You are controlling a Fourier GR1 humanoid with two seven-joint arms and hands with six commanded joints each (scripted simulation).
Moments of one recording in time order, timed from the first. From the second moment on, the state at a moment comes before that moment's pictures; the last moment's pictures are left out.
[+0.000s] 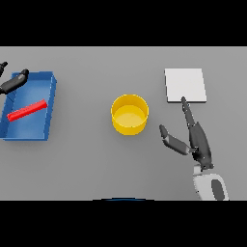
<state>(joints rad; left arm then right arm) -0.48 0.57 0.00 -1.15 -0.21 -0.13 0.47 0.07 -0.08 0.16 -1.70 0.30 -0.04 -0.08</state>
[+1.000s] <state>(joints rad) -0.44 0.54 0.03 -1.22 -0.15 -0.13 0.45 -0.48 -0.39 0.56 -1.41 0.82 0.31 -0.18</state>
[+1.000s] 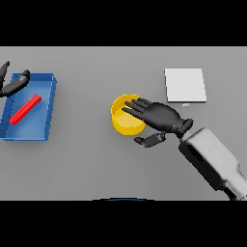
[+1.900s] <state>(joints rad) -0.44 0.55 0.03 -1.20 -0.16 -0.15 0.43 -0.69 -0.31 0.69 -1.10 0.89 0.45 -0.18</state>
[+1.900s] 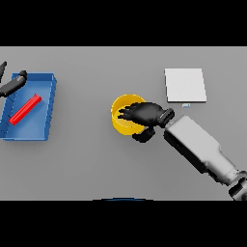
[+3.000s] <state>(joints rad) -0.45 0.56 0.02 -1.22 -0.17 -0.15 0.42 -0.71 -0.40 0.63 -1.28 0.80 0.59 -0.14</state>
